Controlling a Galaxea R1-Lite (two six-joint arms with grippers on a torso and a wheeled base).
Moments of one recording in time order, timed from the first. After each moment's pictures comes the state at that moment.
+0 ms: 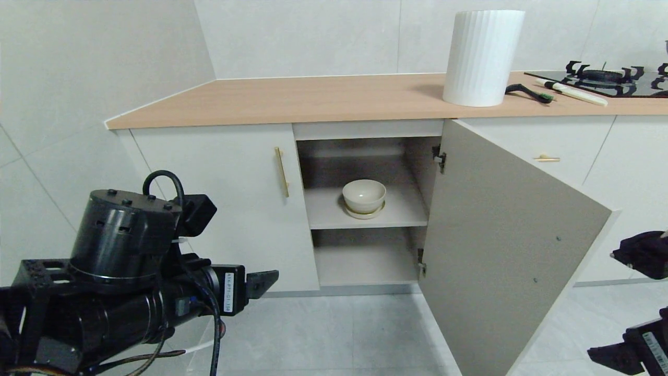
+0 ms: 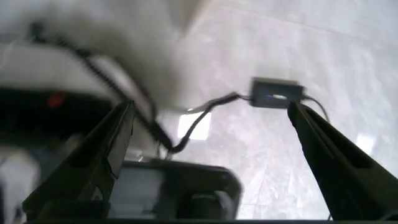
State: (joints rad) left arm -0.57 1.43 -0.71 -0.08 0.27 -0.35; right arm 0.45 1.26 -0.87 0.70 -0.35 0.22
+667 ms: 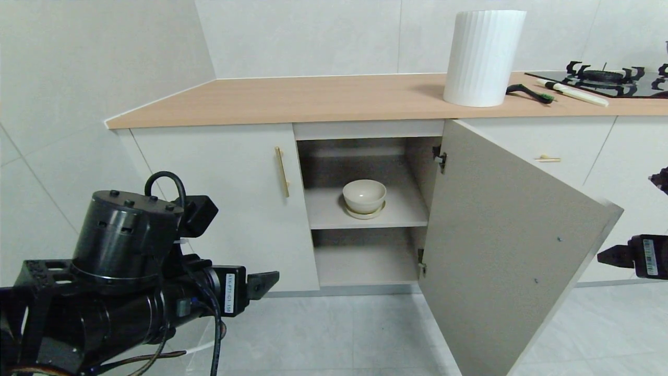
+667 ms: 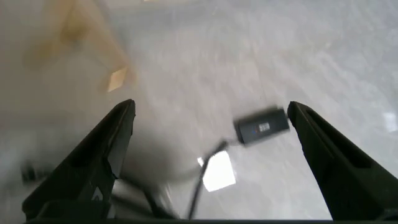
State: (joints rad) left arm -0.57 1.44 -0.71 -0.08 0.27 -0.35; right arm 0.09 1.34 -0.91 0.34 -0.36 0.18
